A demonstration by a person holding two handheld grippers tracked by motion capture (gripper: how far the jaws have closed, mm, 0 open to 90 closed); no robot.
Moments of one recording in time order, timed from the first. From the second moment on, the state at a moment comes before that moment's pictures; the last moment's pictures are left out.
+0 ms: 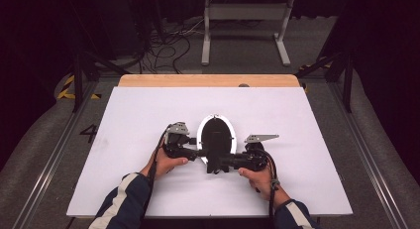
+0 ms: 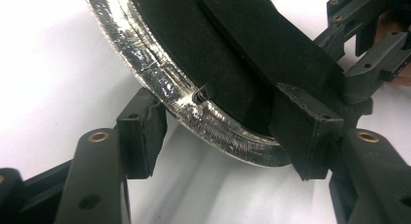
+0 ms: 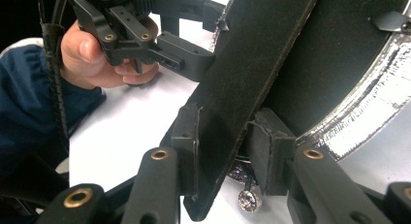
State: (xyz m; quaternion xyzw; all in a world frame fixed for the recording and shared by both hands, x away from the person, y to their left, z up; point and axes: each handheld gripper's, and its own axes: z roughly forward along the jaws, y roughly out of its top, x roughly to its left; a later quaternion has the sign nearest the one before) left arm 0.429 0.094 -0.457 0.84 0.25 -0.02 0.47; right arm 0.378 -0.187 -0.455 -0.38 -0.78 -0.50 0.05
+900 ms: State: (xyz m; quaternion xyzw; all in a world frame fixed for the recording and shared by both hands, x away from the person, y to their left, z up) left arm 0.412 0.088 -0.438 0.84 0.19 0.06 0.51; right arm 0.375 -0.199 -0.448 -0.38 -0.76 -0.53 0.01
